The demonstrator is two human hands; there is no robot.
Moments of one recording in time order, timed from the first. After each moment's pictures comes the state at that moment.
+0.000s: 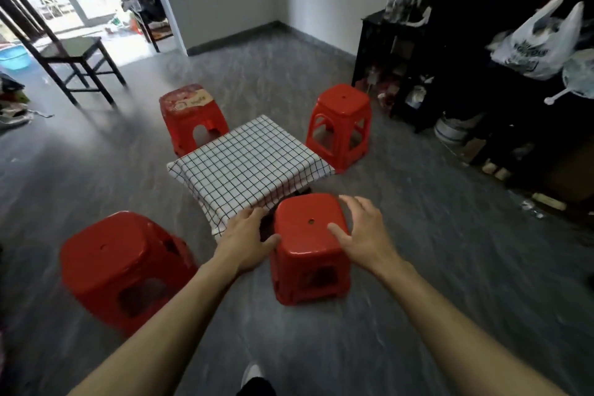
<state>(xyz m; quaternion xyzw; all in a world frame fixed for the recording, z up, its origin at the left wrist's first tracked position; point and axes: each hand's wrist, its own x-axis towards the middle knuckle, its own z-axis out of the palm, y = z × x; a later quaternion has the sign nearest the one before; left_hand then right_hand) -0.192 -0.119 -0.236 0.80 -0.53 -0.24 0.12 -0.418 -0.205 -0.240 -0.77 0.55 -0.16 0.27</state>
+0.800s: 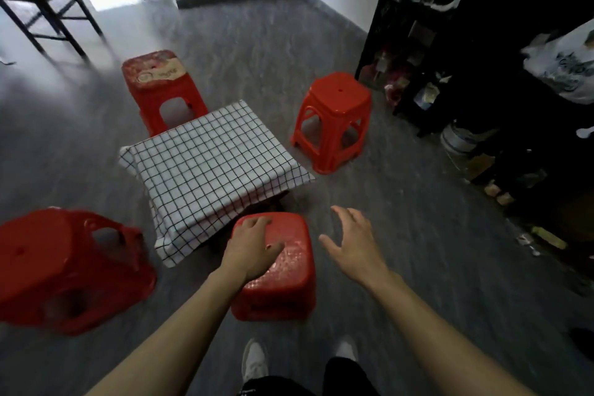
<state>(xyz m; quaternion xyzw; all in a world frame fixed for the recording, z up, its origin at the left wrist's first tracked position) -0.259 -0.351 -0.325 0.81 -0.49 -0.29 0.13 -0.459 -0.441 -0.294 -0.79 0.53 -0.06 0.29</state>
